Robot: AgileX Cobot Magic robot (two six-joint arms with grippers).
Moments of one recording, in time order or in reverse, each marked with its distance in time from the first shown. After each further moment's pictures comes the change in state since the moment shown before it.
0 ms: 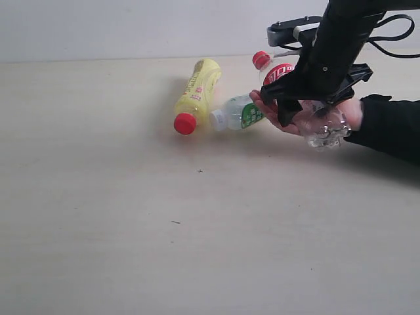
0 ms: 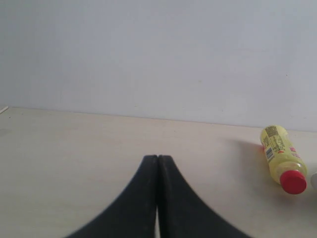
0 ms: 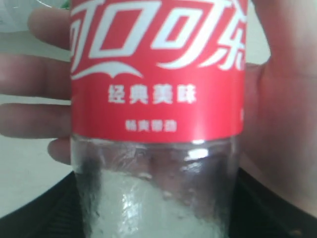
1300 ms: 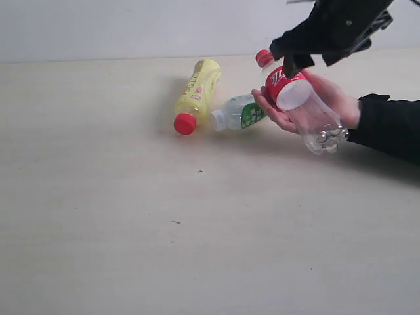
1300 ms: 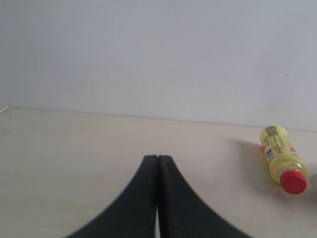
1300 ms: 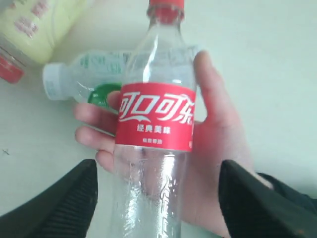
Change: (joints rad) left arm 0.000 0.000 0.000 0.000 0.000 0.000; right arm 0.000 -0.199 0.000 -0.032 -0.080 -0.060
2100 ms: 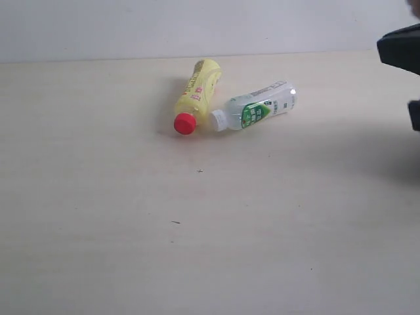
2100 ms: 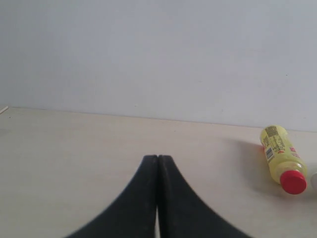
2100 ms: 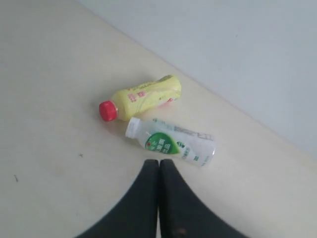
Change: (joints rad) left arm 0.000 0.000 0.000 0.000 0.000 0.000; right arm 0.000 -0.936 0.704 0.437 -0.334 -0.678
